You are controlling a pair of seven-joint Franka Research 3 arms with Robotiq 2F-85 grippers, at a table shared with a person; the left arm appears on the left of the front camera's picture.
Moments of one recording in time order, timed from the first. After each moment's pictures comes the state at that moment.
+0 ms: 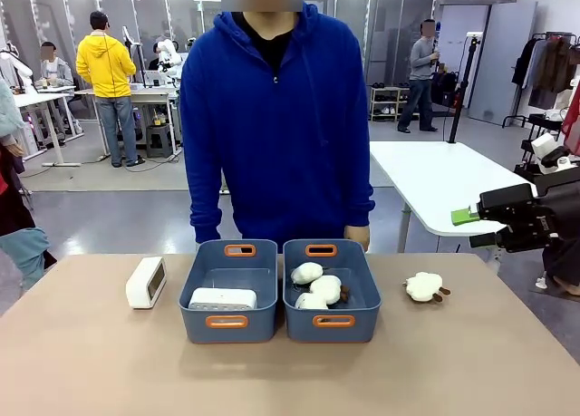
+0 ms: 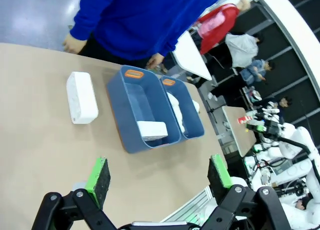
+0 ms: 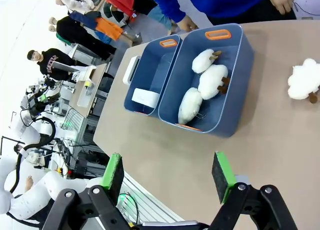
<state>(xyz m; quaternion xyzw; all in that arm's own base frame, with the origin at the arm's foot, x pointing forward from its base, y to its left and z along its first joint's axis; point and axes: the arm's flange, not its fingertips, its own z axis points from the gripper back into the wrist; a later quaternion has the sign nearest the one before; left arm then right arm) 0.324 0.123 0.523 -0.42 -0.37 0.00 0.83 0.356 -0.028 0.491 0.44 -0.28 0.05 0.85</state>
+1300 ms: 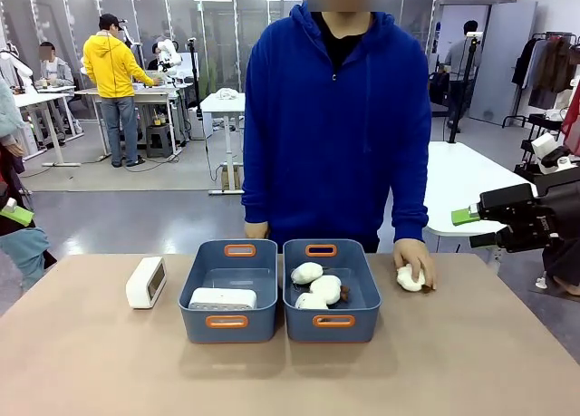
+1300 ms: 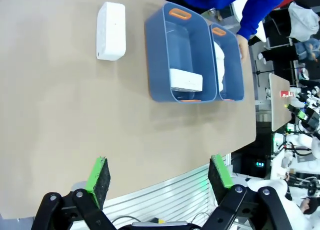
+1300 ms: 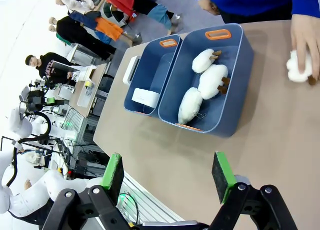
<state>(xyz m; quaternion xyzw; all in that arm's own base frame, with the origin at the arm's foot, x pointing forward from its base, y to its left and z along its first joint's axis) 0.346 0.068 0.542 -0.32 -0.19 0.03 0.93 0.355 -0.028 0.491 0.44 -0.28 0.05 0.85</state>
